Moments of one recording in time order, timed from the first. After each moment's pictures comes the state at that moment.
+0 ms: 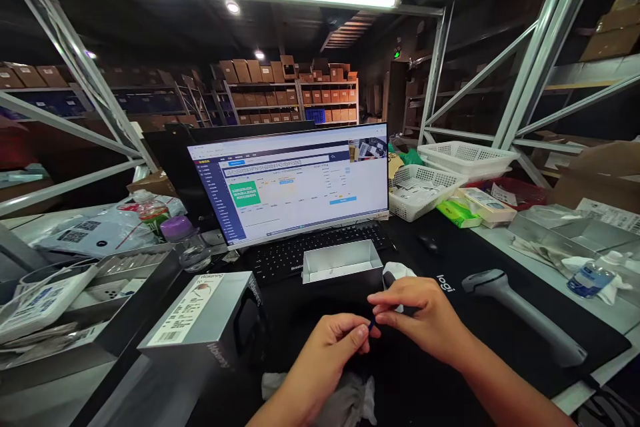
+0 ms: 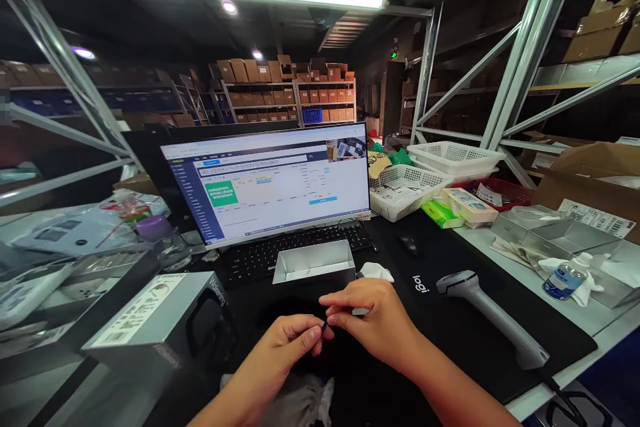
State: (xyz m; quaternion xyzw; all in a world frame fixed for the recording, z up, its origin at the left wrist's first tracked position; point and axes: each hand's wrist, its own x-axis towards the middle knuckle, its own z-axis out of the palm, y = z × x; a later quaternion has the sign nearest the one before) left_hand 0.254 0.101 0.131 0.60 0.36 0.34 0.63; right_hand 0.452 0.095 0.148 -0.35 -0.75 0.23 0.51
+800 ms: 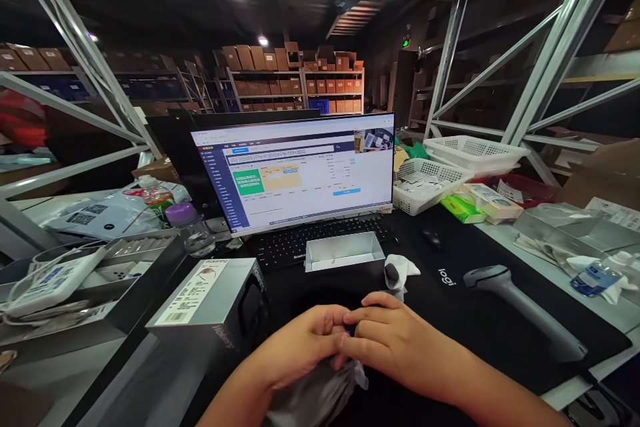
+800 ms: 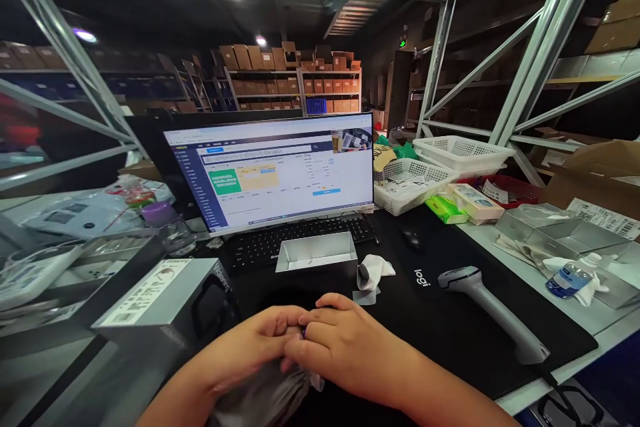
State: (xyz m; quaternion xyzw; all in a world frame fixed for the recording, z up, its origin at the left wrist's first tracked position) left_hand 0.219 0.111 0.143 0.61 0.31 0.18 0.71; right_hand 0.427 0.075 0.141 -0.24 -0.94 -0.06 0.23
